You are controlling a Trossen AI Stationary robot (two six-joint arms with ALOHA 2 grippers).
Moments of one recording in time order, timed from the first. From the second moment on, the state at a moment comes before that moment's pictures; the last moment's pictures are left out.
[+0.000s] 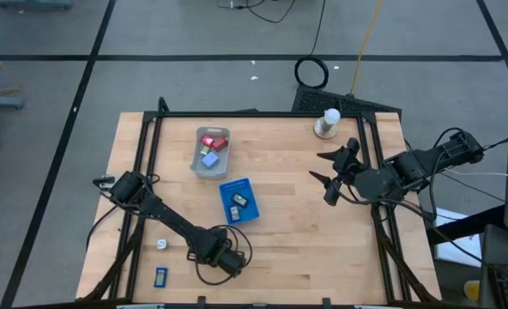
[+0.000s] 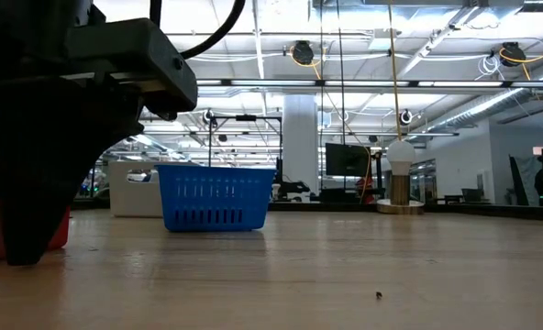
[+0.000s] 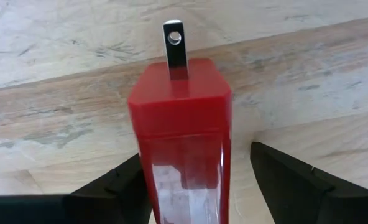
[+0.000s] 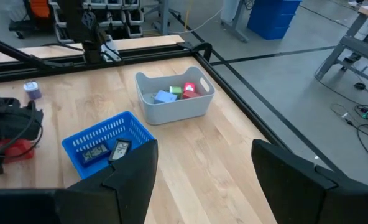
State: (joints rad) left arm -0.55 2.05 1.39 -0.83 0.10 -1.95; right arm 0.41 1.04 1.17 -0.74 0.80 0.38
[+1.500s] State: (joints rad) left arm -0.66 1.71 1.43 -0.89 -0.40 -2.00; right arm 0.42 1.04 1.17 -0.76 0.76 0.41
